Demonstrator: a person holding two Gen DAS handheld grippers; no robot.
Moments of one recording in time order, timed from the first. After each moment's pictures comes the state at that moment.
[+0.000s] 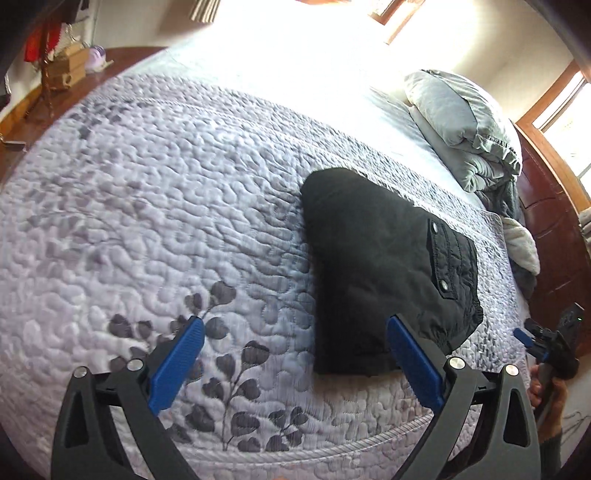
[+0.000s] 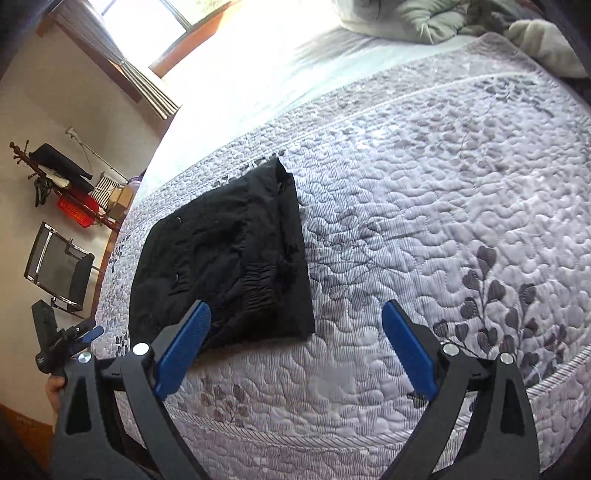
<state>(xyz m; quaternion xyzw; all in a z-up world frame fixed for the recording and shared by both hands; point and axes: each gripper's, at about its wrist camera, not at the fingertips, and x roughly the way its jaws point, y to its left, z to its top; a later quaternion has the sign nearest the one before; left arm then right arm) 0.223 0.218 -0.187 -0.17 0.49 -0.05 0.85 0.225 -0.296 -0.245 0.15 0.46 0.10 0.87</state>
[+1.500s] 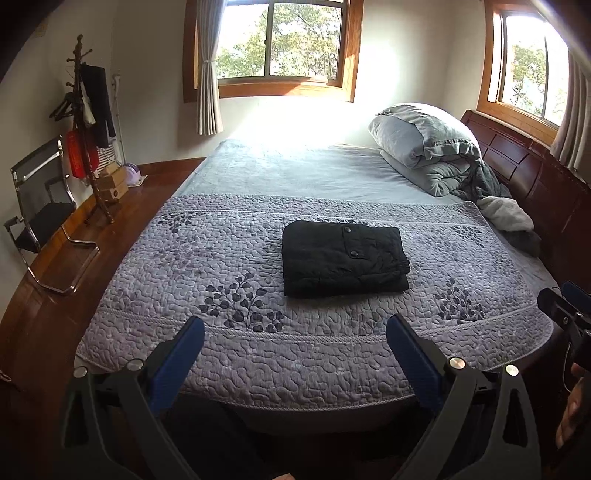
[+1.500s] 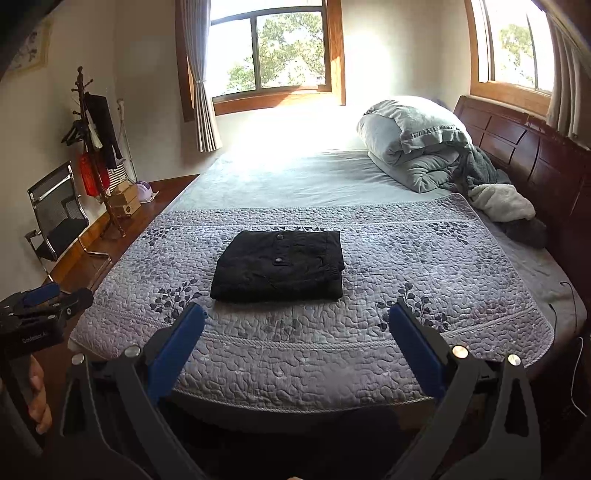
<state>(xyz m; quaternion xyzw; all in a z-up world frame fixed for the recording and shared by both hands) -0.073 0.085 0.026 -0.02 0.36 0.01 0.93 -0.078 -0.155 -0.057 -0.04 0.31 0.07 0.95</state>
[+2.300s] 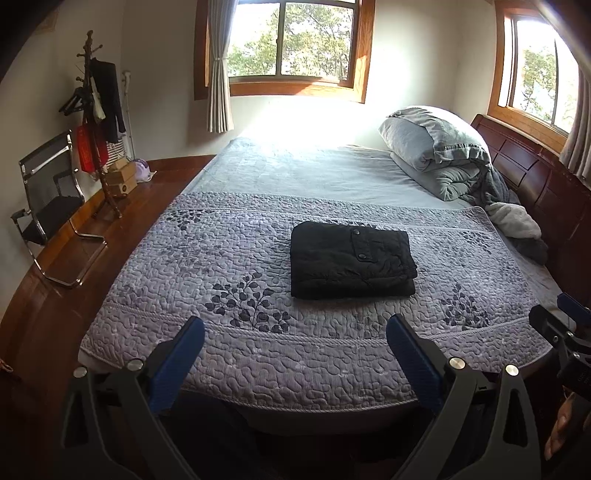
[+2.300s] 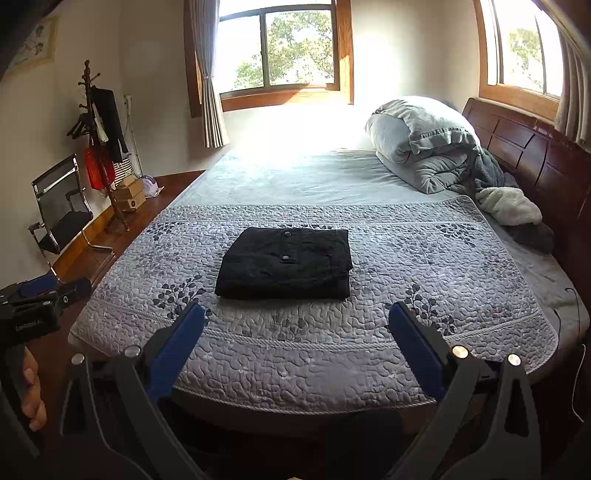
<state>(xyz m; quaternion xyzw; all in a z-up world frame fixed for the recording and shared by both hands) -0.071 0.087 0.030 -0.03 0.36 0.03 0.93 -0.071 -0.145 -0.065 -0.04 0.32 0.09 0.94</state>
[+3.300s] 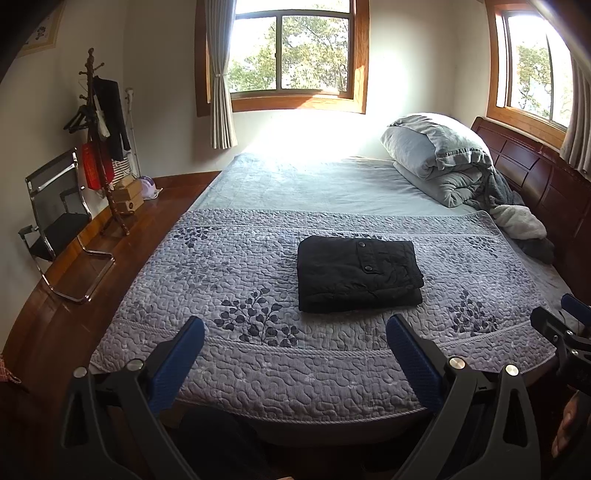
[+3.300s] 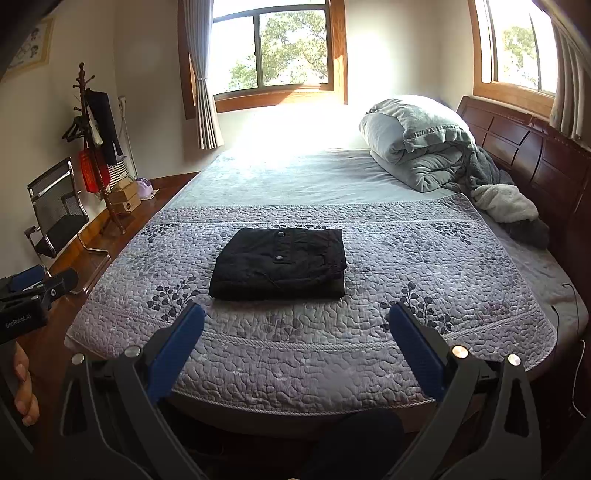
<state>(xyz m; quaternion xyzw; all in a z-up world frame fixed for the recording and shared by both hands) -0.073 0.086 0.038 -0.01 0.34 0.04 0.94 -0.068 -0.150 -0.066 -0.04 0.31 0.07 0.95</state>
